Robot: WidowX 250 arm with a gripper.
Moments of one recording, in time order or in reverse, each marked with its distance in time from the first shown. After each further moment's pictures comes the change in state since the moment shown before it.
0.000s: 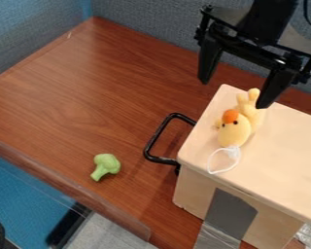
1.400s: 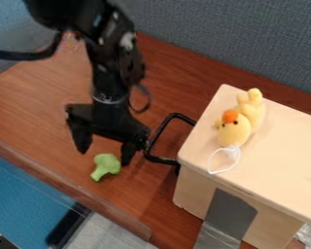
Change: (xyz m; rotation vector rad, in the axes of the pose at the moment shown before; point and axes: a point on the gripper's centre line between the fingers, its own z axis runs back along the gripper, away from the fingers) arm -0.048 0.119 -0.142 0.014 0.046 0.167
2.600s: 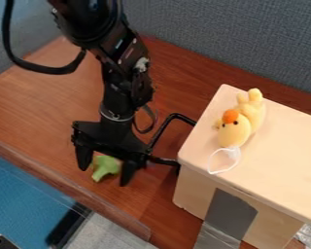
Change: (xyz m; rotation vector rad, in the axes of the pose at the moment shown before) arm -0.016 -0.008 -0.023 0.035 0.122 -0.050
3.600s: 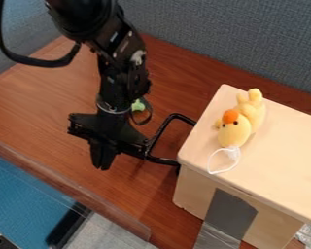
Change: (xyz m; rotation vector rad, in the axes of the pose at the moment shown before) arm 0.008 0.010 0.009 0.014 -0.040 0.035
